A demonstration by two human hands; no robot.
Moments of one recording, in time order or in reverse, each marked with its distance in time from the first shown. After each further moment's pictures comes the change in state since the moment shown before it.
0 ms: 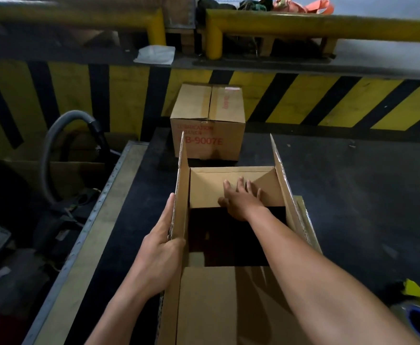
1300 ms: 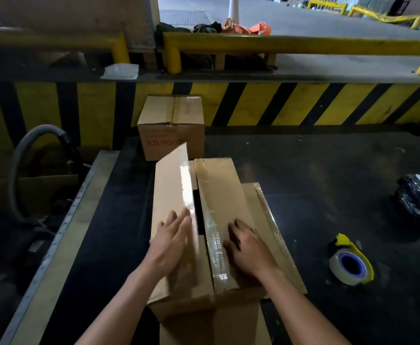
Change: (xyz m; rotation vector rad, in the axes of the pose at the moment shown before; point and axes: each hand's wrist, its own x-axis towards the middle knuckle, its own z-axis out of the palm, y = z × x) left_hand -0.036 -0.040 0.068 0.371 -0.117 0.068; right_hand -0.219 0.070 0.091 0.215 0.367 -0.075
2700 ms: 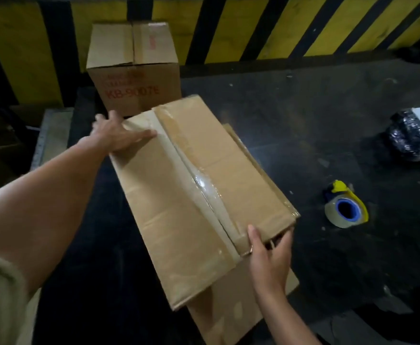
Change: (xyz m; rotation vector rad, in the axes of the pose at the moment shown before) left_hand 0.251 -0.014 -0.092 0.562 0.081 -0.227; right_hand -0.062 -0.043 0.024 0.861 0.654 0.795
